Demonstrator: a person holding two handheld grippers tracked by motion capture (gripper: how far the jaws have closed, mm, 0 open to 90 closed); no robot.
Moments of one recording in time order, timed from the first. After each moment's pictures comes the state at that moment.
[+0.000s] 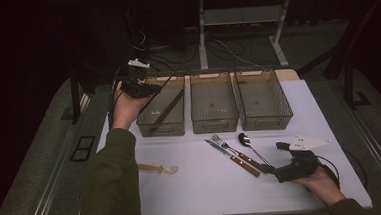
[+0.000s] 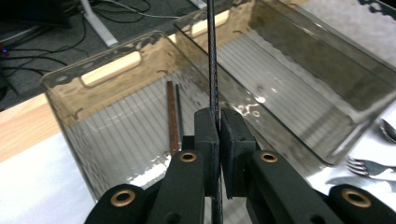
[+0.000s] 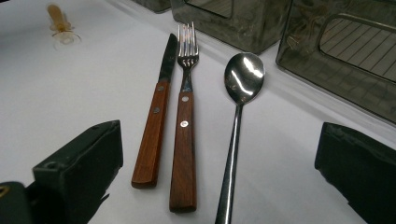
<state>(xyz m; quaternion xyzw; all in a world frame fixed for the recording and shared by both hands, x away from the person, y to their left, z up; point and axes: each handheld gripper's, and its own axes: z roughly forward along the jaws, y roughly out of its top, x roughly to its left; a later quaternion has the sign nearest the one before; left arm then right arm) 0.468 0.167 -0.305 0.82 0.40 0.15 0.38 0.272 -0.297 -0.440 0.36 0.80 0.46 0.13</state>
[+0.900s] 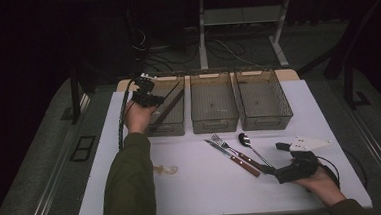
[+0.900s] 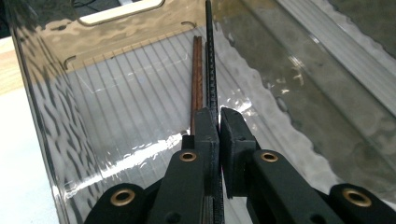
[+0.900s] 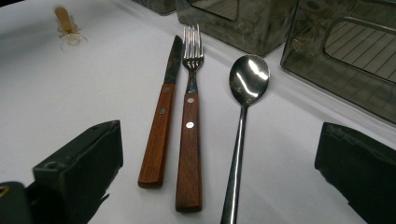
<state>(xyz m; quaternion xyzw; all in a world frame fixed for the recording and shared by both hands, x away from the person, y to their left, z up) 0.496 0.160 -0.381 0.81 0.47 0.14 0.34 0.270 -0.297 -0.439 0.35 0.80 0.47 0.13</state>
